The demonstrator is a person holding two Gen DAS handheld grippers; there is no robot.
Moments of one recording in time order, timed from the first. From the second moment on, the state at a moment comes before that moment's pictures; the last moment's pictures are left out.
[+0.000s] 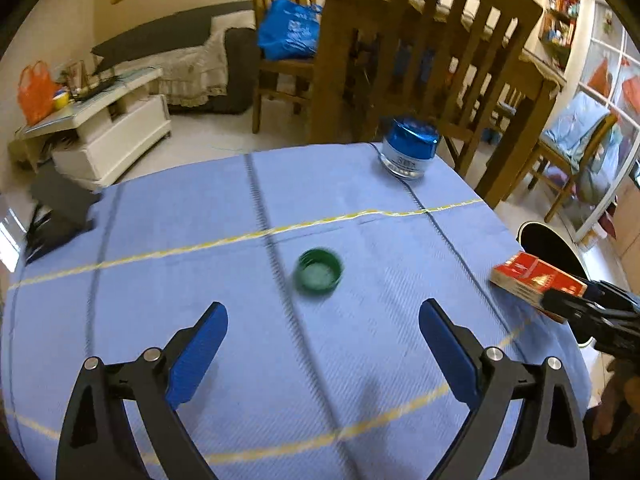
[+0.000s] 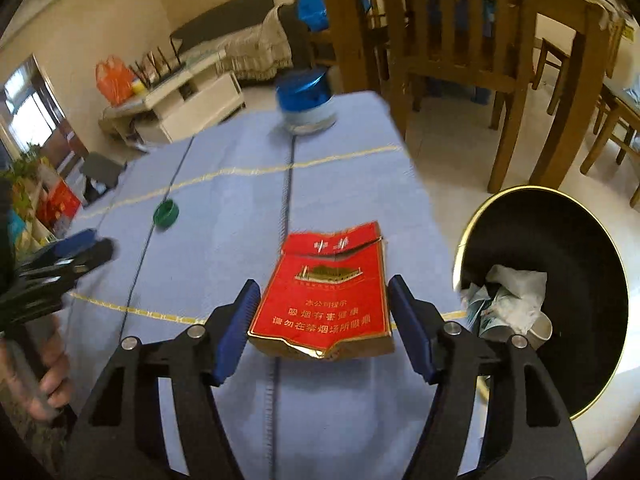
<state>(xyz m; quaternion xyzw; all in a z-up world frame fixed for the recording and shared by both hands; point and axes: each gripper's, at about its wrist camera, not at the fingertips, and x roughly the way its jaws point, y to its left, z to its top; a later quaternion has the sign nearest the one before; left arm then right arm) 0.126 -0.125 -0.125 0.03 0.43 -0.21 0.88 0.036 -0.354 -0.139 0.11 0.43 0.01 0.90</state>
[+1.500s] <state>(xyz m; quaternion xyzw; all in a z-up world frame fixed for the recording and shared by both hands) 0.057 -0.138 -0.083 0.03 0.40 -0.21 0.89 0.013 -0.393 -0.114 0.18 0.32 0.07 0.93</state>
